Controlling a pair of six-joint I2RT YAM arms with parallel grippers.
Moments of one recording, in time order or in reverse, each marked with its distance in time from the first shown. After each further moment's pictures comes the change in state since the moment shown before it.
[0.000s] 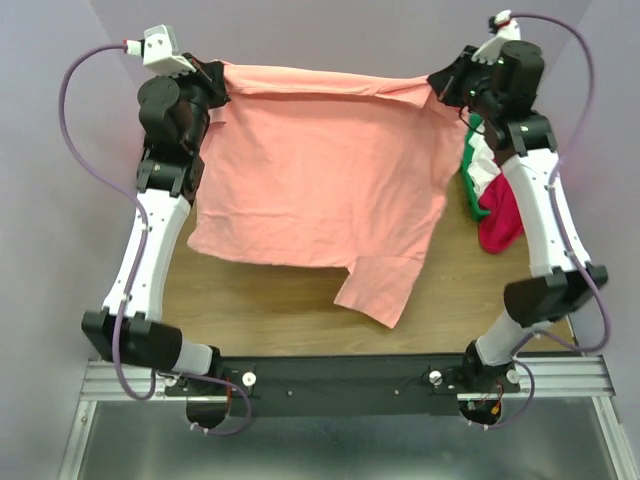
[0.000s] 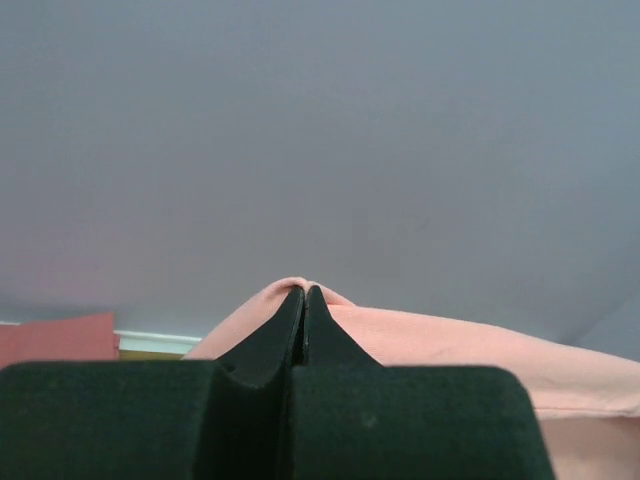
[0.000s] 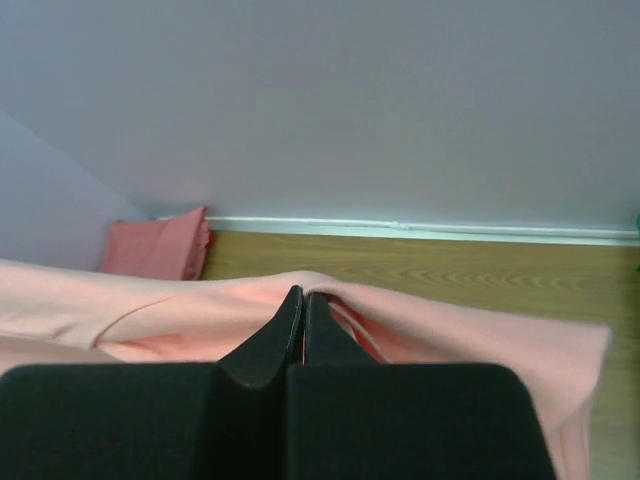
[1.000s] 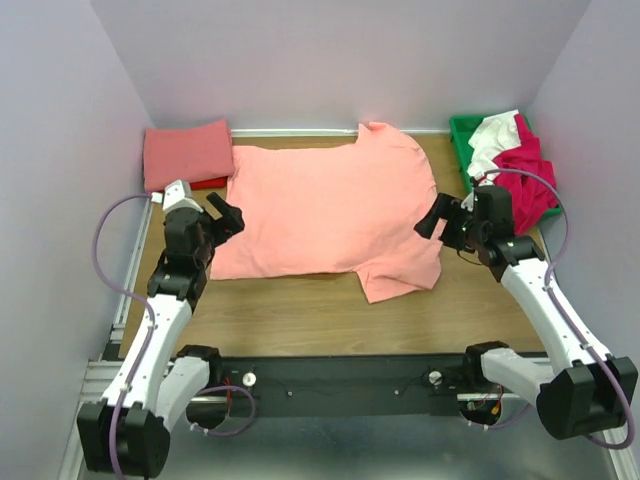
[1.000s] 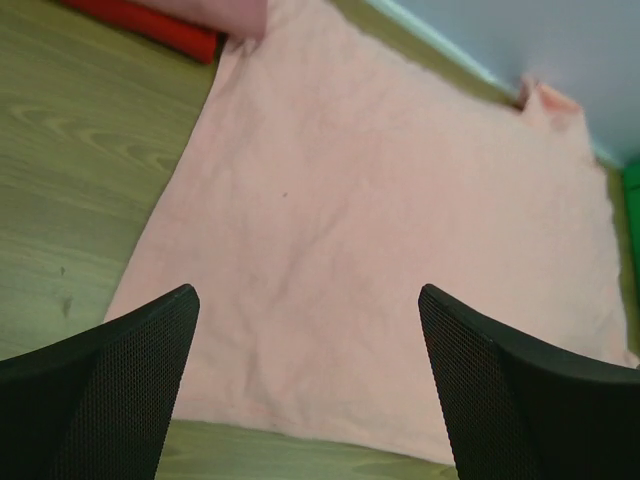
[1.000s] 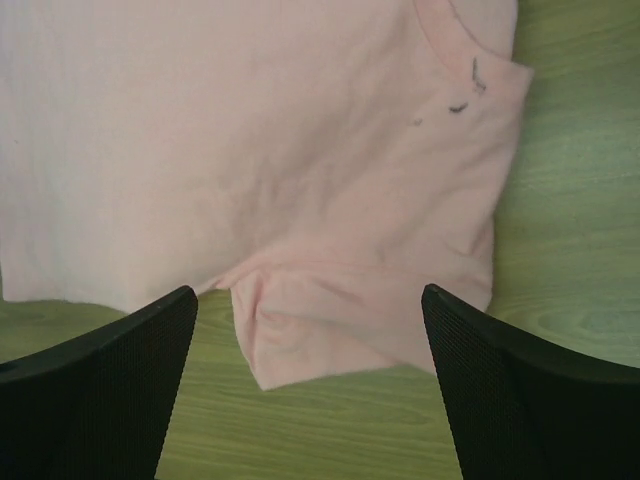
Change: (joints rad) left arm 0.053 -0.476 -0.949 -0.149 -0.021 -0.185; right arm -0.003 -0.550 -1.099 -0.067 0.043 0.115
